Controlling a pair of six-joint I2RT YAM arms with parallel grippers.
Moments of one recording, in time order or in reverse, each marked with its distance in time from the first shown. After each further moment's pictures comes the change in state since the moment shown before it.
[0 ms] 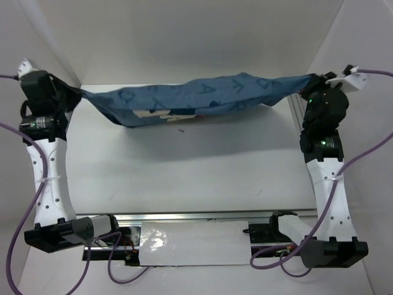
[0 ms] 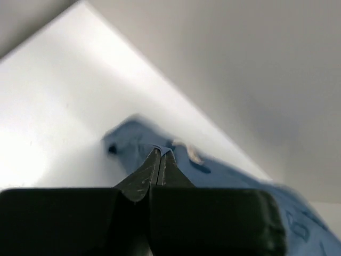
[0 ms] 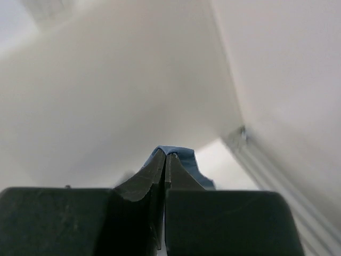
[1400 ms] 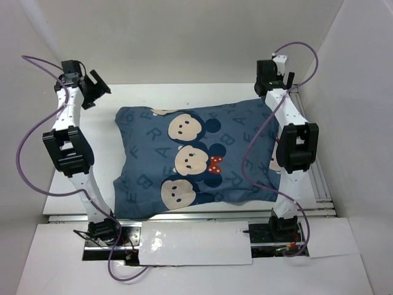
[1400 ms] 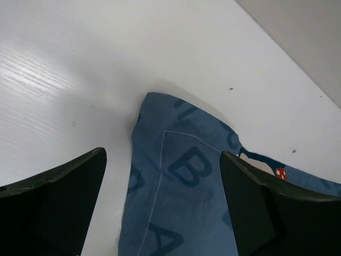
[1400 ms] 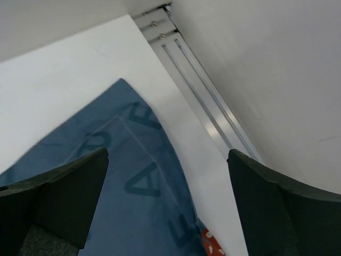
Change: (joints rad) left arm 0.016 0.878 0.478 -0.066 0.131 0.222; right arm 0.125 1.036 0.637 -0.348 0.430 -0.243
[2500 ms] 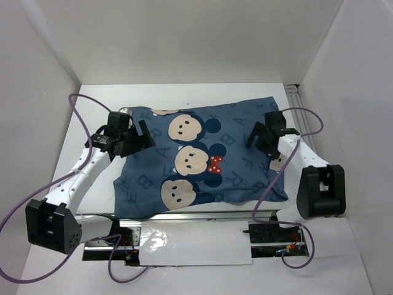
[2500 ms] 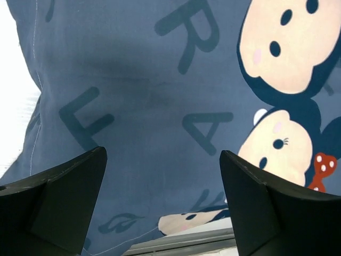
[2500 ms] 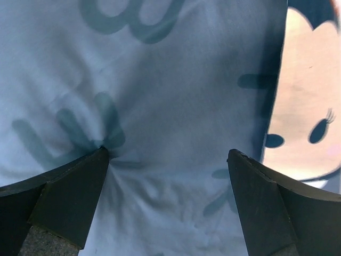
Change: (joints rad) left arm -0.499 -0.885 -1.008 0.089 -0.088 -0.095; right arm -0.026 -0.617 -0.907 -0.124 -0.696 0.401
